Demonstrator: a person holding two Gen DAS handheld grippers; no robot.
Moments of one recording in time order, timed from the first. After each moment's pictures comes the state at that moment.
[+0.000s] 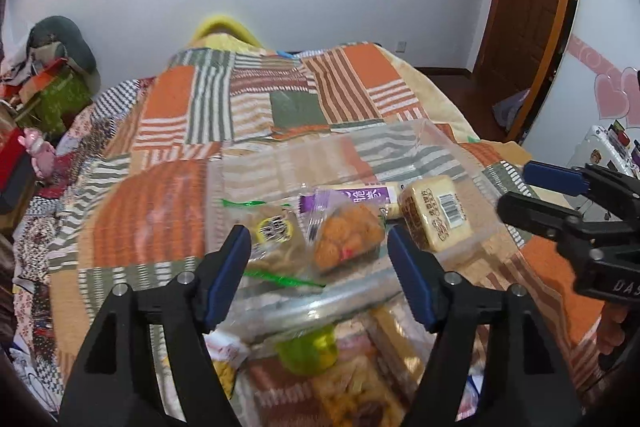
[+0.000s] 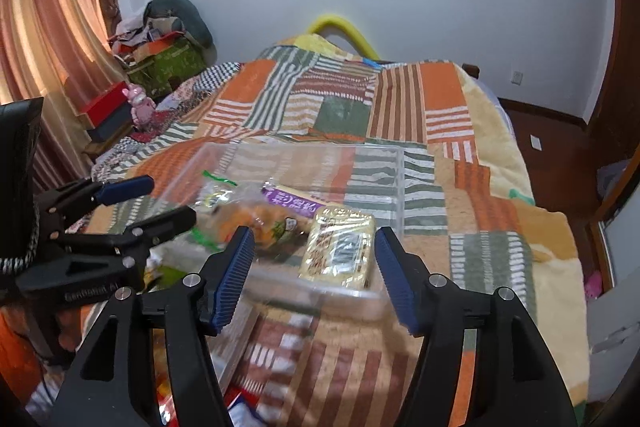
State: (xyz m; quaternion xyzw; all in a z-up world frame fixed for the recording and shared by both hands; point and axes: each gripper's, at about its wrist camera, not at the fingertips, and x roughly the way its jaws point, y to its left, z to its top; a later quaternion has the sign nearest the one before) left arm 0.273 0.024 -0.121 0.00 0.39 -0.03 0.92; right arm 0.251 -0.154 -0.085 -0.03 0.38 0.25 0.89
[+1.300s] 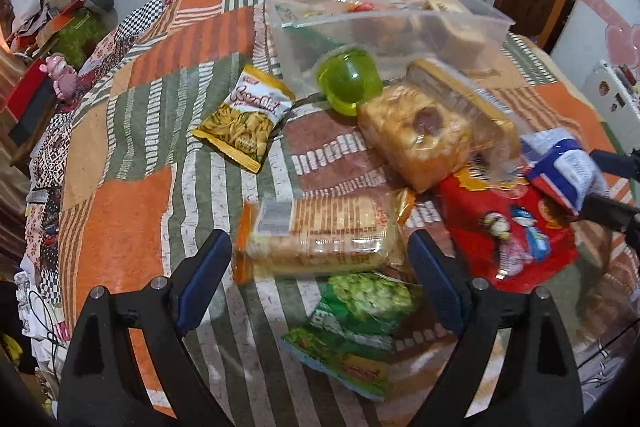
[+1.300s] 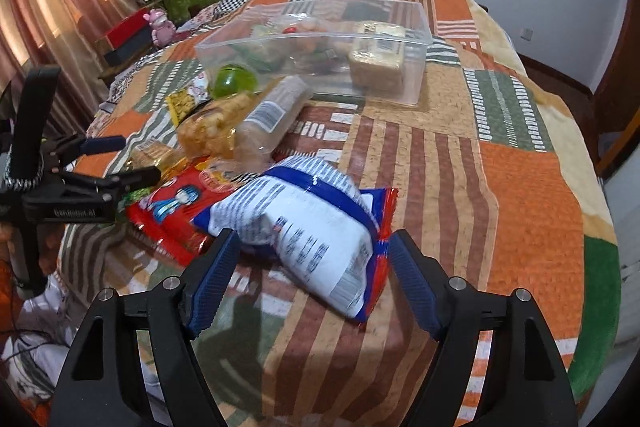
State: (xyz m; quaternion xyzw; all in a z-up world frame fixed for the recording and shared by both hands) left arm 0.136 0.047 -0.210 0.00 0.50 0.00 0.87; right arm 0.131 -0.172 -0.157 -0.06 0.47 0.26 0.84
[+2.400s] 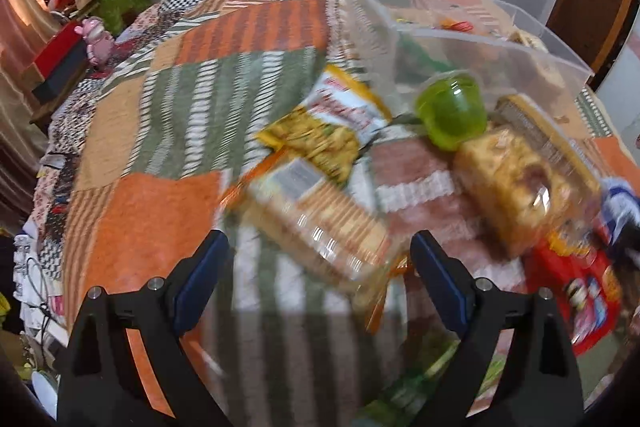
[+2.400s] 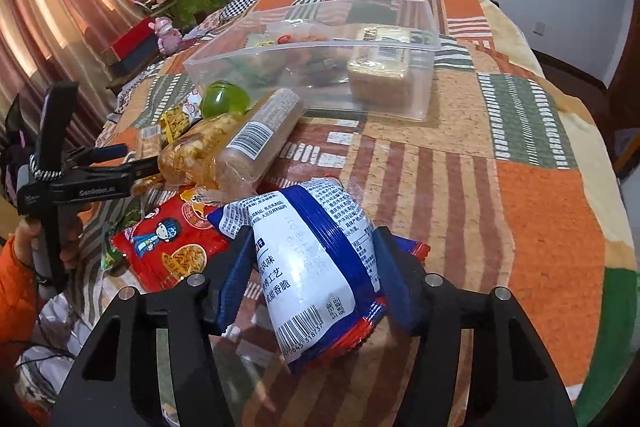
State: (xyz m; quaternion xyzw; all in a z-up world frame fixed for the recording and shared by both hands) left arm 0.163 0.099 -0.225 -0.04 0.49 0.08 0.86; right arm 0.149 -0.174 -0.160 -0.05 0.47 0.28 0.84
